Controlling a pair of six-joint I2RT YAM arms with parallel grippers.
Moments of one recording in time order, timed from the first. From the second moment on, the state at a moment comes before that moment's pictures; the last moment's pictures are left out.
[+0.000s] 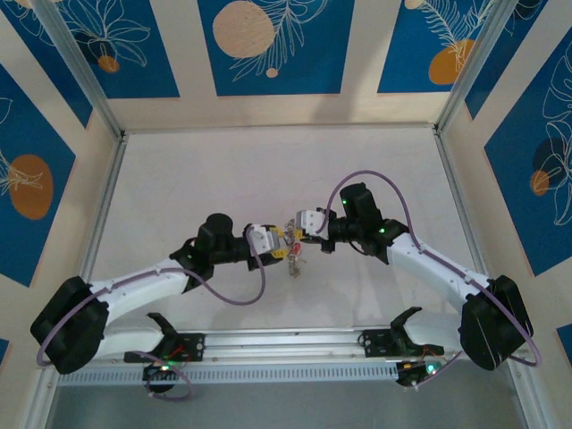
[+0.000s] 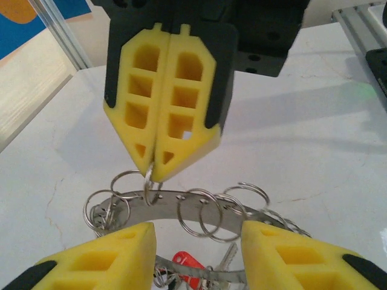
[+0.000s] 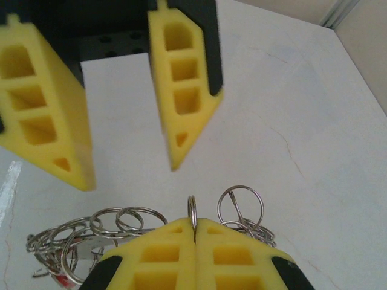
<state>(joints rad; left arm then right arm) -0.75 1.22 0.54 0.34 0.49 0.45 0.56 1.20 0.76 -0.20 -0.64 -0.80</state>
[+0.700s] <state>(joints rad) -0.73 1.31 0.58 0.41 0.52 0.45 0.58 1.20 0.75 -0.18 -0.67 -0.81</state>
